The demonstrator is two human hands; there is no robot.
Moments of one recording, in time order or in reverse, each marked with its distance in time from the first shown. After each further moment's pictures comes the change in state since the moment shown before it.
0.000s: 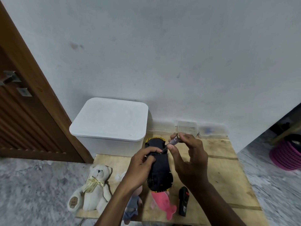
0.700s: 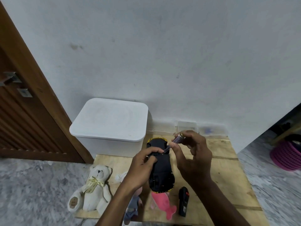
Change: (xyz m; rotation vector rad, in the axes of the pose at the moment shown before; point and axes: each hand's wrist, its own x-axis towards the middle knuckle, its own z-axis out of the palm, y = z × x) left_hand 0.000 0.001 0.004 -0.009 -0.030 0.007; right_hand 0.007 -0.001 -0.007 -0.048 0.037 0.033
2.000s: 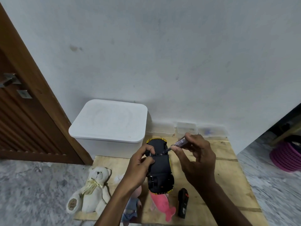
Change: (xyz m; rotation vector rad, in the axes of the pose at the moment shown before) left_hand -0.003 0.008 -0.003 -0.081 -0.039 0.023; right_hand 0.001 0.003 -0.011 0.092 -0.034 -0.032
